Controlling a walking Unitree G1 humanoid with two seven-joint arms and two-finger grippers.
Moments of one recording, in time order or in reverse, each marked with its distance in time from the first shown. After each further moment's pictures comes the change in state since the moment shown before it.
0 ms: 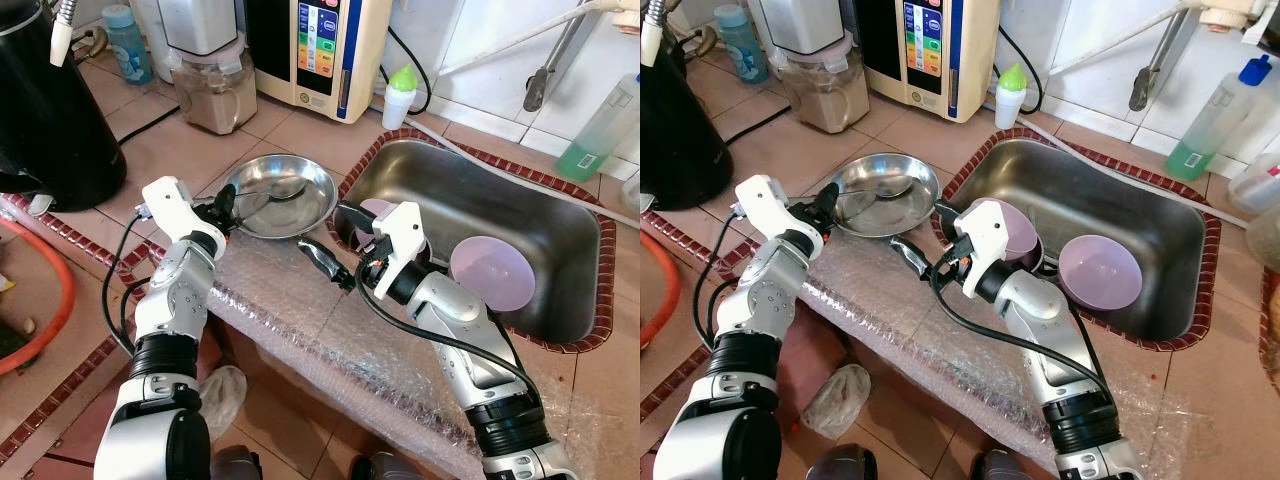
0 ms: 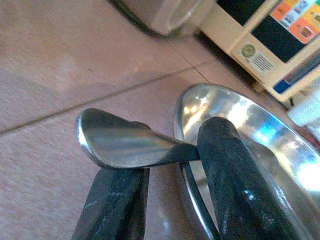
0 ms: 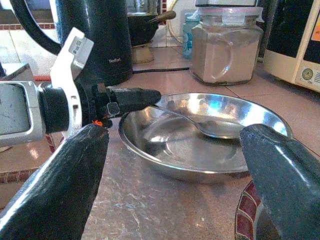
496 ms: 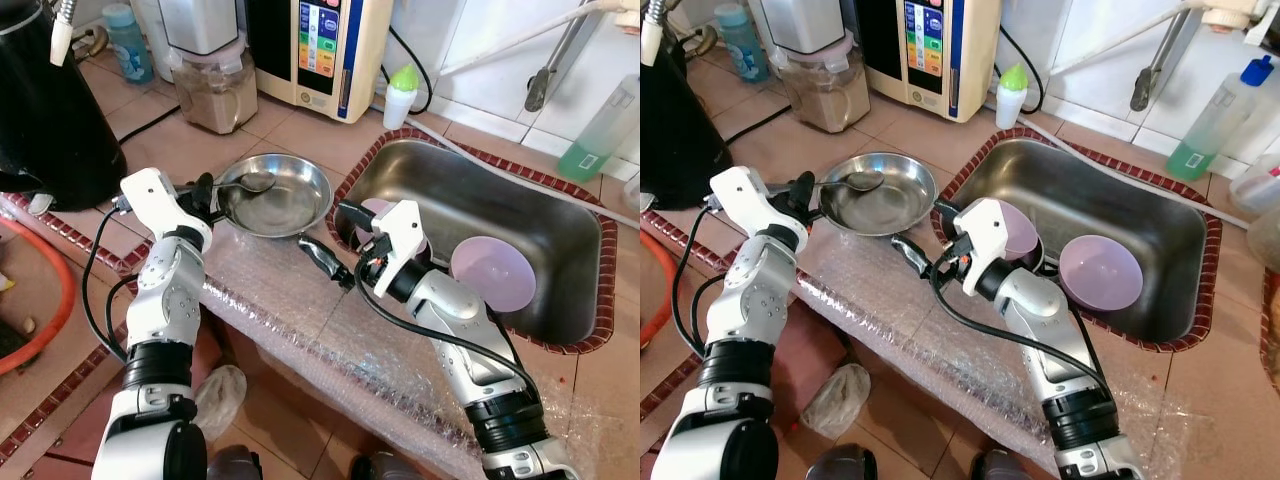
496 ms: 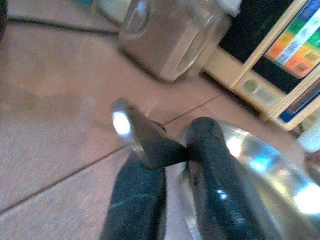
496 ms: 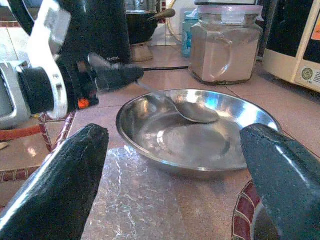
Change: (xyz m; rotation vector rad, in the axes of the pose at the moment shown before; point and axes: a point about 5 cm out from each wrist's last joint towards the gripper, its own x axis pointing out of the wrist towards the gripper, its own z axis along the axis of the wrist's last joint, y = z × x) left arm -0.009 -0.005 0.021 0.068 -0.139 -0.003; right arm 0.001 -0.003 0.000 -0.008 0.001 -0.004
